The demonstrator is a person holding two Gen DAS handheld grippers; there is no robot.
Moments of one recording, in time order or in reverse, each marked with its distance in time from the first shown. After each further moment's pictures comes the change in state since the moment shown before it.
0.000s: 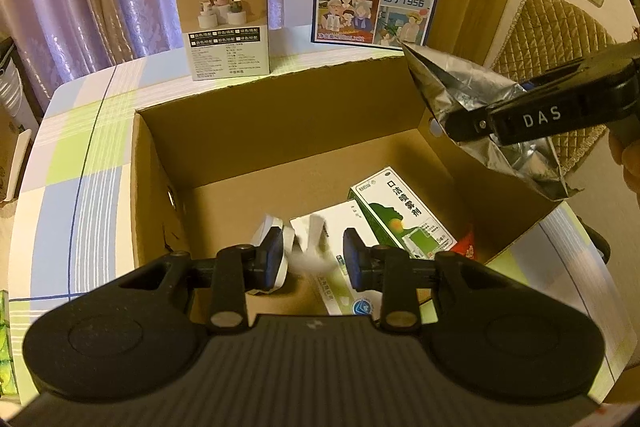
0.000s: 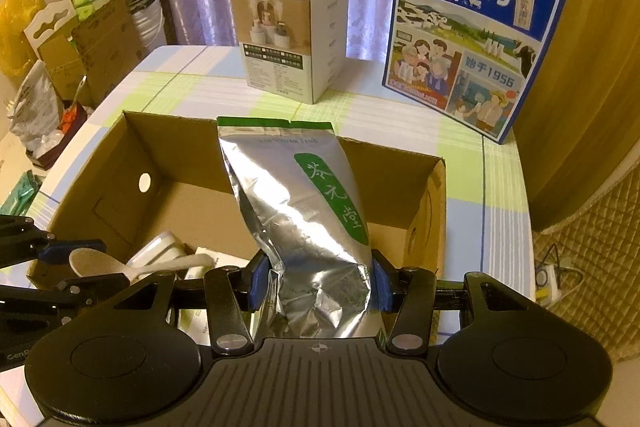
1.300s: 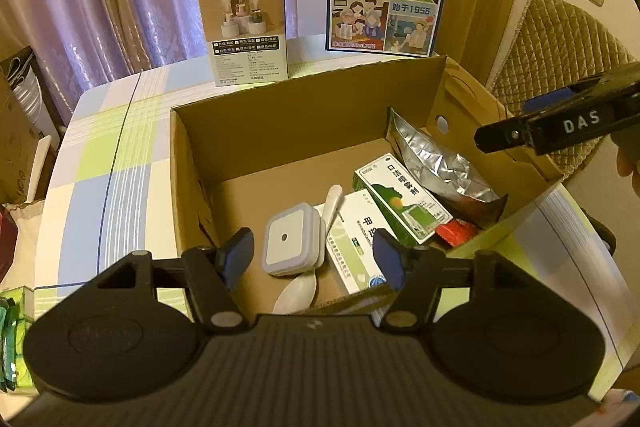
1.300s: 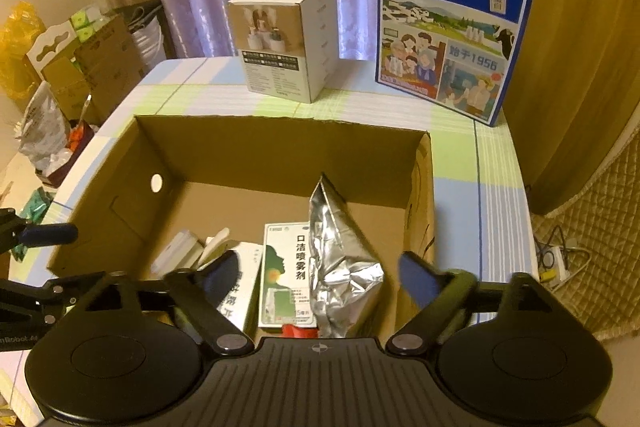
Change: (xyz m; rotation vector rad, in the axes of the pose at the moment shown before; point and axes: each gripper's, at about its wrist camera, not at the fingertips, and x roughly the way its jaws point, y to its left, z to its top) left arm -0.036 0.002 -0.018 0.004 -0.030 0.053; right arm -0.029 -0.004 -0.029 0.063 -0.041 0.028
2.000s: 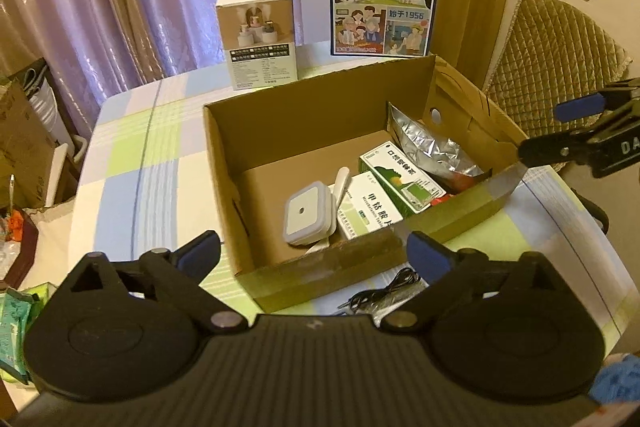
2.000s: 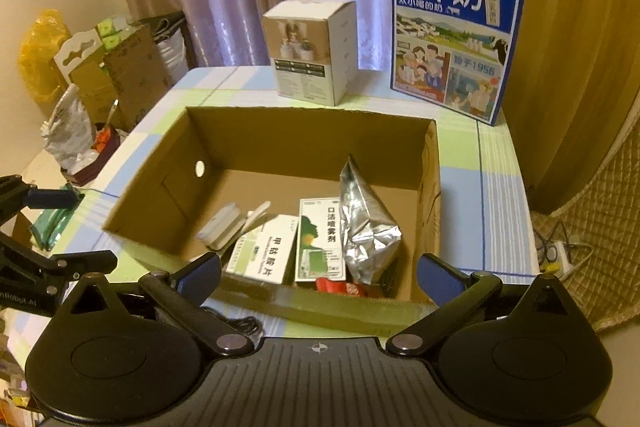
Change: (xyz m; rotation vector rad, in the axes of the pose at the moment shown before) left arm -0.061 0.004 -0.027 0.027 -0.026 0.038; right arm -0.065 0.025 -0.044 -0.011 -0.055 0.039
